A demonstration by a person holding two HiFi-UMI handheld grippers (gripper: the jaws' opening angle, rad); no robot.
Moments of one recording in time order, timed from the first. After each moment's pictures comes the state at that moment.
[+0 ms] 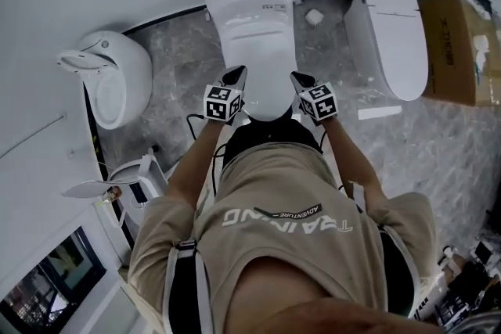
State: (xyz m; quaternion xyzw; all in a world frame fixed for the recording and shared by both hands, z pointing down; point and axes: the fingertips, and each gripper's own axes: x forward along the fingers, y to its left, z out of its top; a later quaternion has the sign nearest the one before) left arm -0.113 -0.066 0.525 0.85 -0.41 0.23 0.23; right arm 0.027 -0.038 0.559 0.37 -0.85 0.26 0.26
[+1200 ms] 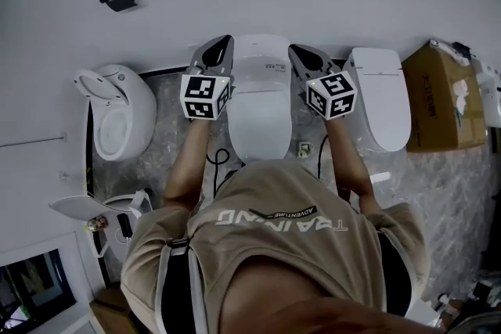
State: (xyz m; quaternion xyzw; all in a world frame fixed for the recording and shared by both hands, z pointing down) left arm -0.140 -0.150 0.184 0.86 -0.51 0.06 -0.04; right arm -0.002 -0.140 0.216 0.41 -0.91 0.04 0.06
